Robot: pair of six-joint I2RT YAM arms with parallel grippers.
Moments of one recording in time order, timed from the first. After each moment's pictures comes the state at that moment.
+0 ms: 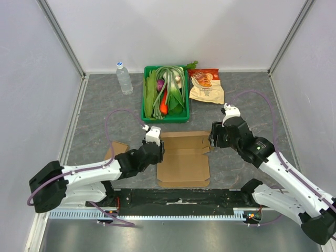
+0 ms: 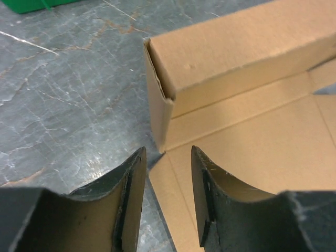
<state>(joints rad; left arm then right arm) -1.04 1.08 0.46 0.00 -0.47 -0.53 0.63 0.86 0.80 -0.62 0.20 0.44</state>
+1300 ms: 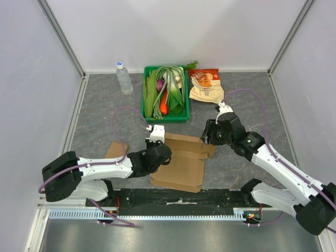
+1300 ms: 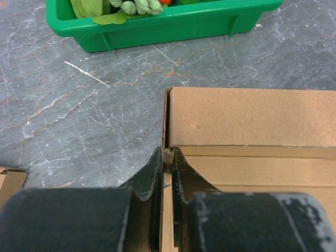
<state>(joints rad) -1.14 1.29 0.57 0.04 -0.87 -0.56 0.61 1.03 0.81 -0.51 0.07 0.55</state>
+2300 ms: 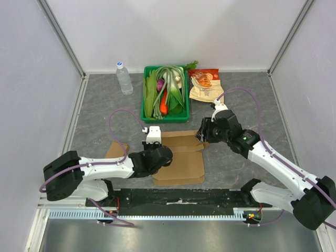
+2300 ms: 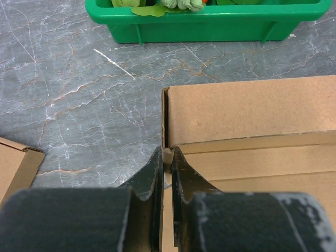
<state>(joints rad) -1.15 1.31 0.58 -0.07 -0.99 -0.73 0.61 1.07 0.81 -0.42 -0.01 0.54</state>
